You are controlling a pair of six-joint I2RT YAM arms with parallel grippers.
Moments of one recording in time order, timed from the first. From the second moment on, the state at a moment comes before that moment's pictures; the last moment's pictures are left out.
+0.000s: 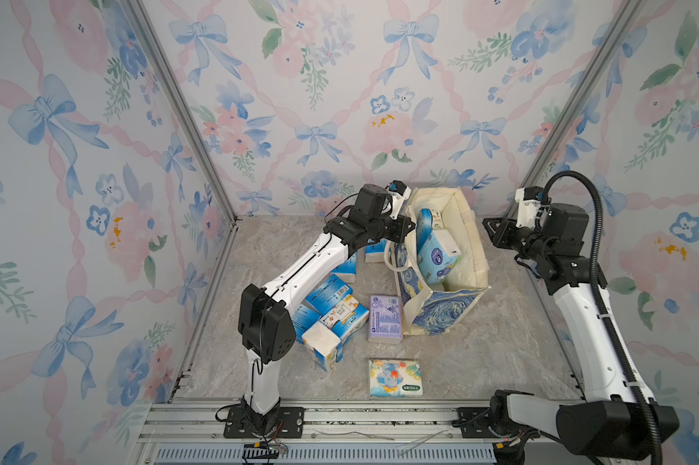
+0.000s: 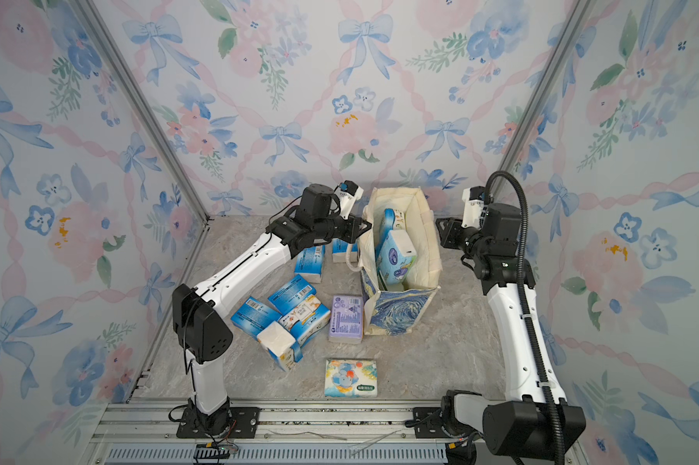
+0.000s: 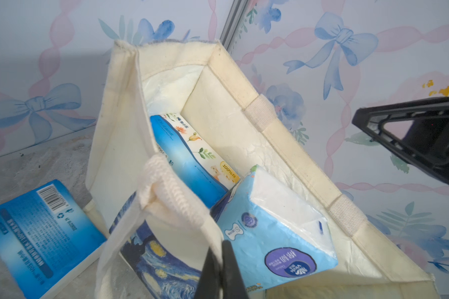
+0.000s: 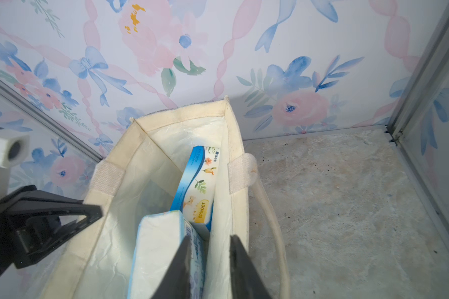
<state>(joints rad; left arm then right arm) -0.65 1.93 1.94 -0.45 0.37 -0.27 -0.08 1.25 1.35 -0.52 -0.38 0.22</state>
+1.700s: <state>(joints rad) -0.59 1.84 1.84 -0.42 0.37 -0.26 -0.01 1.33 1.47 -0.77 -0.16 0.12</state>
